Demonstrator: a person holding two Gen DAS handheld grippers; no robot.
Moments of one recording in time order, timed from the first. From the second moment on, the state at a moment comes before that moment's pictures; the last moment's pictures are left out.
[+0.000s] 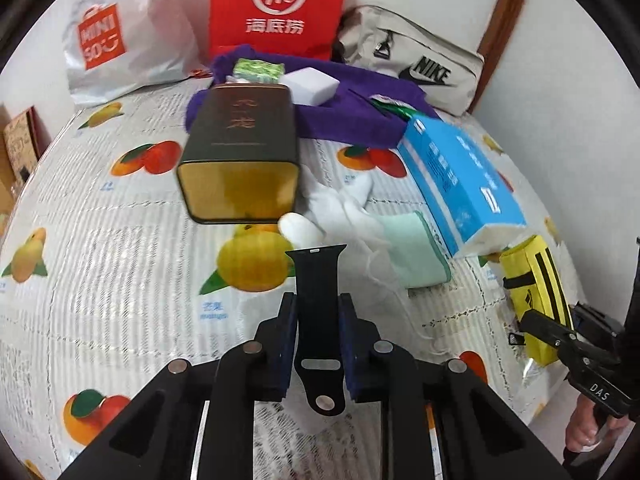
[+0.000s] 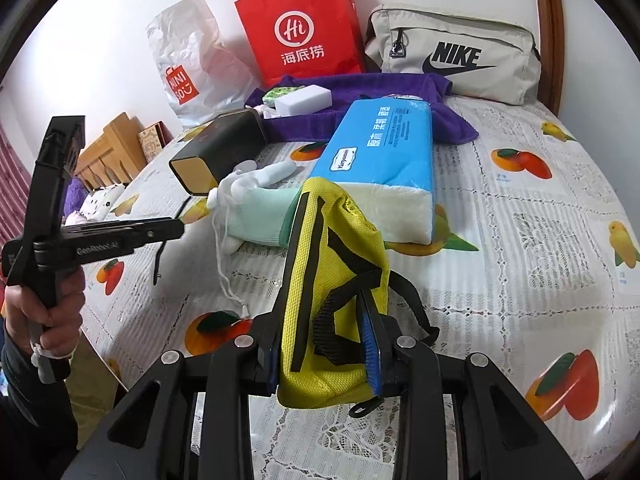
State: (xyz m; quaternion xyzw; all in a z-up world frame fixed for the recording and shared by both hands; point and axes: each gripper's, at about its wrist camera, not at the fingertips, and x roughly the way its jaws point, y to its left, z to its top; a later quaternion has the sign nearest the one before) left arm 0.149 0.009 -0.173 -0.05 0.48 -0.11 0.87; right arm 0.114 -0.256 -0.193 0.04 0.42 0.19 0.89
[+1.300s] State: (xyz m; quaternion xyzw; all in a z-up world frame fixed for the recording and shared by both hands) left arm 0.240 0.051 -0.103 -0.12 0.44 -0.11 0.88; right arm 0.217 -0.251 -0.100 0.04 0.37 0.22 0.90
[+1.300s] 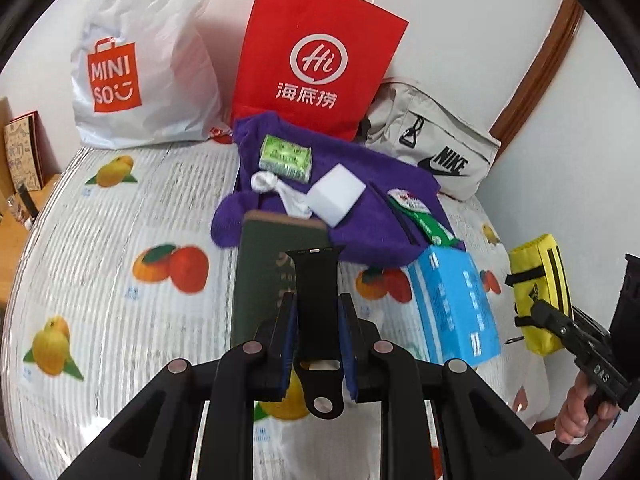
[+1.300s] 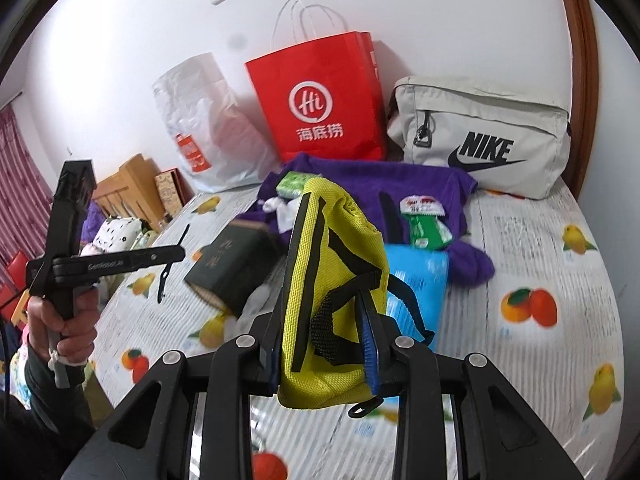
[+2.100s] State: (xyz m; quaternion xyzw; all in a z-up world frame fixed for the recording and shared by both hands) left arm 0.348 0.061 -0.117 -0.12 0.48 -0.10 0.87; right arm 0.385 -0.228 -0.125 0.01 0.44 0.19 0.88
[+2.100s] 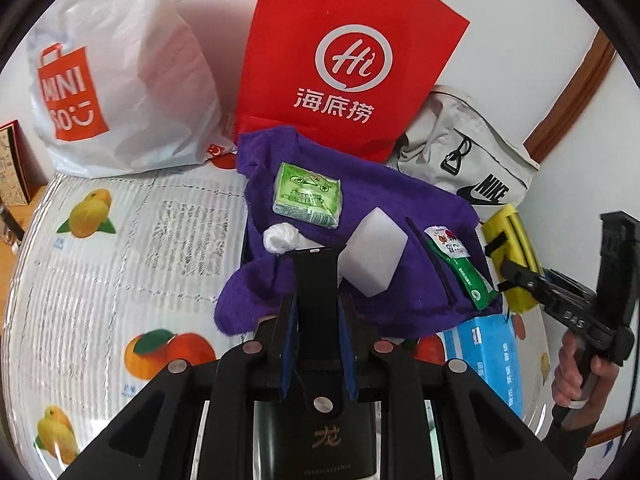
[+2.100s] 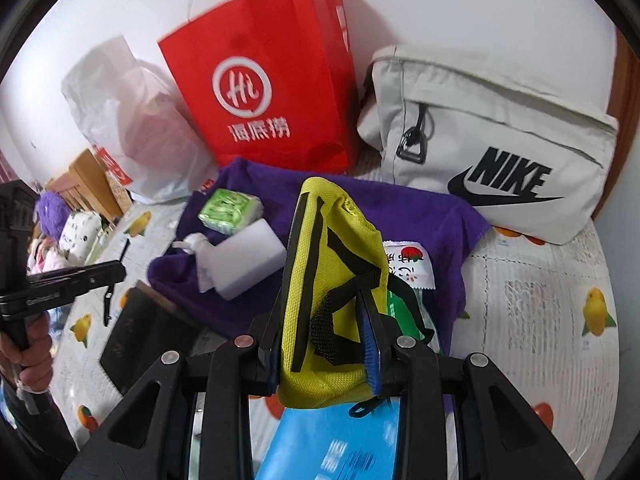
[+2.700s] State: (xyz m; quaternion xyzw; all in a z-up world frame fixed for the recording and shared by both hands) left arm 0.410 0.047 -0.138 -0.11 0.50 -0.10 0.85; right arm 0.435 -0.222 -0.157 -0.03 0.47 0.14 0.87
